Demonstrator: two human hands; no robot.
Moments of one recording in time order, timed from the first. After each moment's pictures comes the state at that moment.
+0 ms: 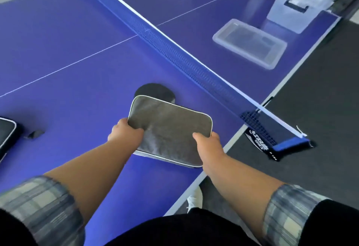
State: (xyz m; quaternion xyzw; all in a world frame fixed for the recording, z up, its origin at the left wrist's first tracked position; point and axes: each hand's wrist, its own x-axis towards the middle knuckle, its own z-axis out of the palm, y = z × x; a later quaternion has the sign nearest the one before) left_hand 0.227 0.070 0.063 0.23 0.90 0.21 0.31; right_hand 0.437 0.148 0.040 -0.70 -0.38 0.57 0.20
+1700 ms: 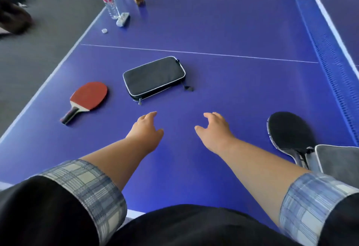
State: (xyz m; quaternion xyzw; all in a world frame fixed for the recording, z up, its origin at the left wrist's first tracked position) left_hand 0.156 -0.206 0.053 -0.02 0.96 0.21 0.17; right_hand 0.199 0.013 0.062 -0.18 -0.91 0.33 -0.14
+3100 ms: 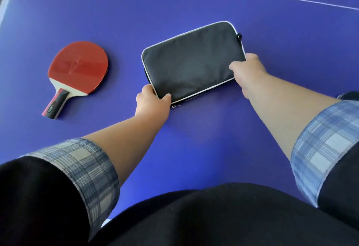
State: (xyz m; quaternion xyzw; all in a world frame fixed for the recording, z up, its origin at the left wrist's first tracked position) left_hand 0.030 -0.289 -0.031 -0.20 0.85 0.43 0.25; right_hand 0.003 -0.039 -0.010 -0.43 -0.78 0.44 -0.08
